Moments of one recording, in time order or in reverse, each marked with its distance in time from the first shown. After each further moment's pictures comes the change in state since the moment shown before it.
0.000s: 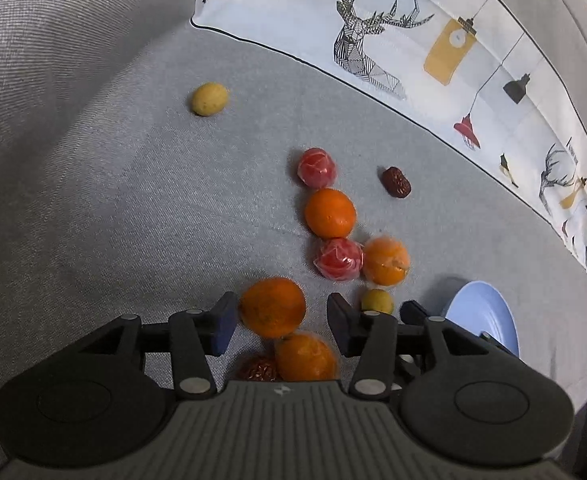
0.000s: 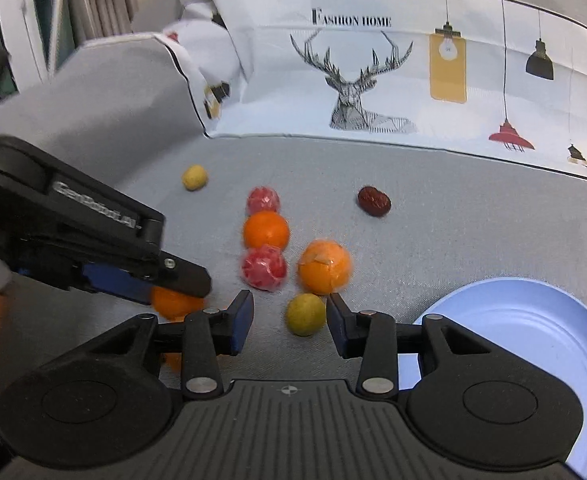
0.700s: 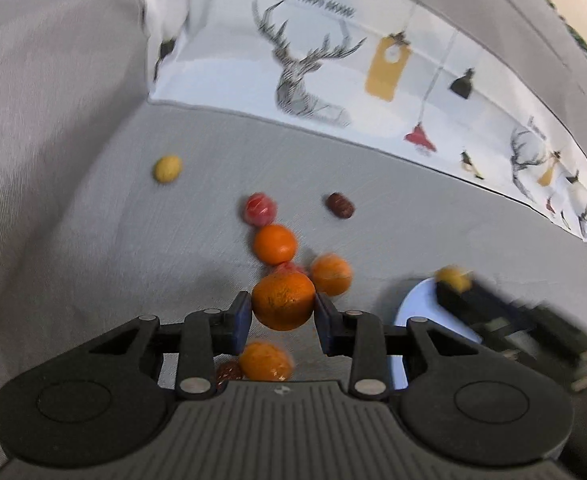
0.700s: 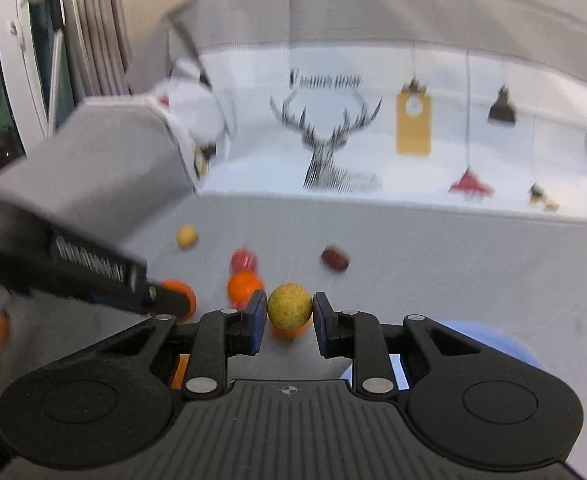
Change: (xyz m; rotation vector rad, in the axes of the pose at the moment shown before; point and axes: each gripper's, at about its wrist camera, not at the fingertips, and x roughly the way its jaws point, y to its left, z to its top) left arm -0.056 -0.051 -0.009 0.177 -0.122 0.019; right arm -0.097 -0.035 0.031 0.025 -0.176 0.004
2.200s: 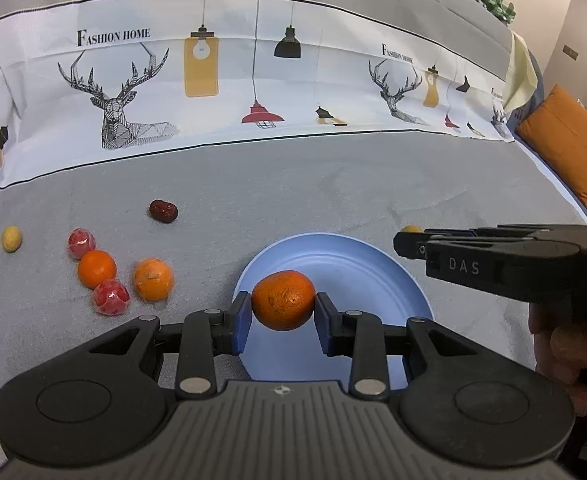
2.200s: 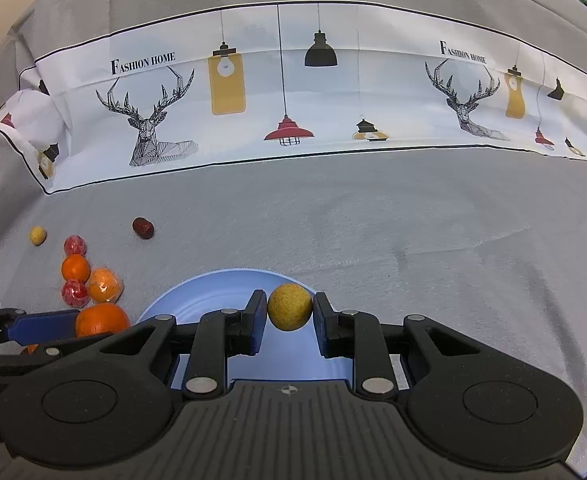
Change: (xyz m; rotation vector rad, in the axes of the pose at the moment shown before) left arm 0.018 -0.119 -0.061 0.376 -0.078 -0.165; right arm -0.025 -0.100 -0.029 0.179 0.163 -0.331
